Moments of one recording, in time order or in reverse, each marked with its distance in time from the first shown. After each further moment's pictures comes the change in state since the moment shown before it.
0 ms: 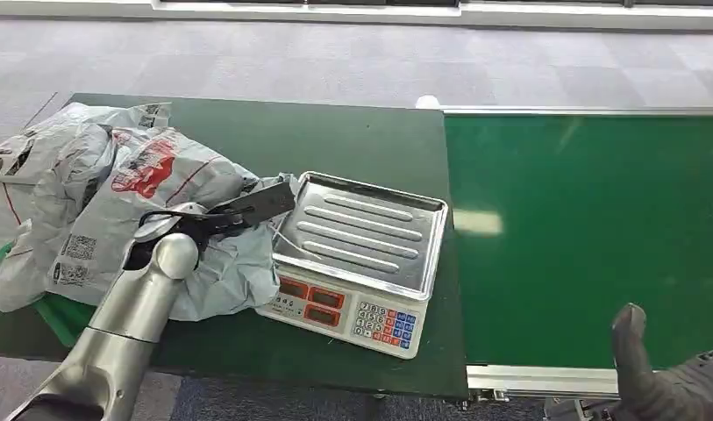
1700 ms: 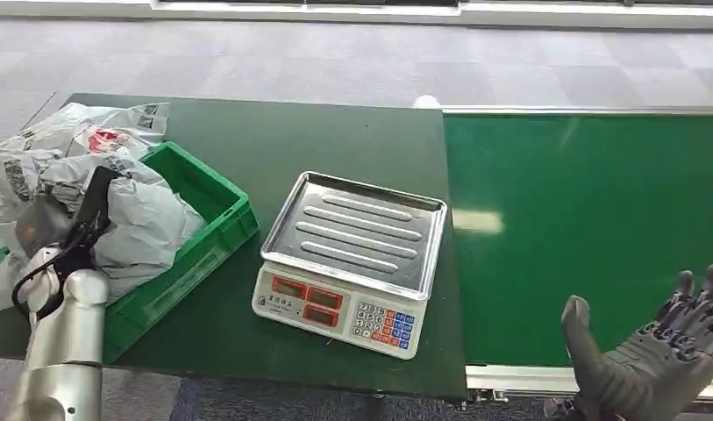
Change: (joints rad) left arm 0.151 0.051 0.589 0.028 -0.193 0.689 -0.007; right arm -0.045 -0.070 0.141 0.060 -0.042 0.019 0.023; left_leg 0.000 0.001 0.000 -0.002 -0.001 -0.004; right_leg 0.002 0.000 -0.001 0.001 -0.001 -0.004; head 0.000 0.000
